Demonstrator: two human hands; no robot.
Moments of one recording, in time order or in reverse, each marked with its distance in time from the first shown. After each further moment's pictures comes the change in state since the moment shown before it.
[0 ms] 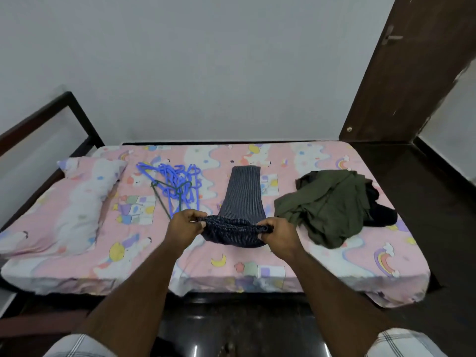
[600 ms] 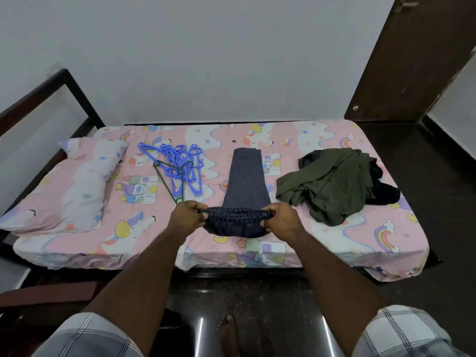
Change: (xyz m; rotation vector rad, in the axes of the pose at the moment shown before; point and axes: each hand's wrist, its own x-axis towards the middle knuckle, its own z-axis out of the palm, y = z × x) left_hand -0.017 -0.027 0.004 0.037 -0.013 -0.159; right_hand -0.011 0.018 0.011 0.034 -0.052 0.100
